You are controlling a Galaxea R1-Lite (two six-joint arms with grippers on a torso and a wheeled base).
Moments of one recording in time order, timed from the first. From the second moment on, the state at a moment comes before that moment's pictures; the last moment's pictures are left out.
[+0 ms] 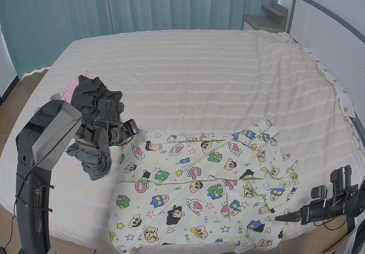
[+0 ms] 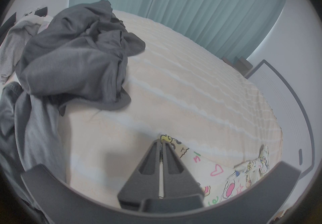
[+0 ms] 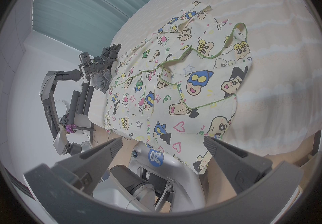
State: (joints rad) left arm -0.19 2.46 -1.50 -0.40 0.02 -0.53; right arm -0.04 1.83 -0.02 -0.81 0.63 0.08
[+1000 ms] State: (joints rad) left arm -0.15 2.50 -1.61 -0.36 0.03 -0.56; right arm -0.04 1.84 -0.02 -0.80 0.63 0.08
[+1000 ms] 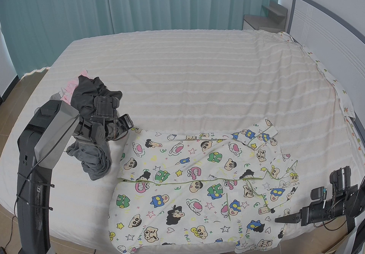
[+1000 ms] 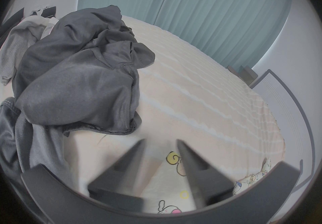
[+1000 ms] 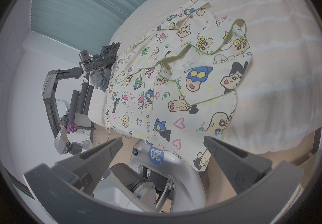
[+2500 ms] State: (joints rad) left arm -0.18 2.52 -1.63 -0.40 -0.02 -0.57; right arm -0.03 1.83 -0.02 -0.78 0.63 0.07
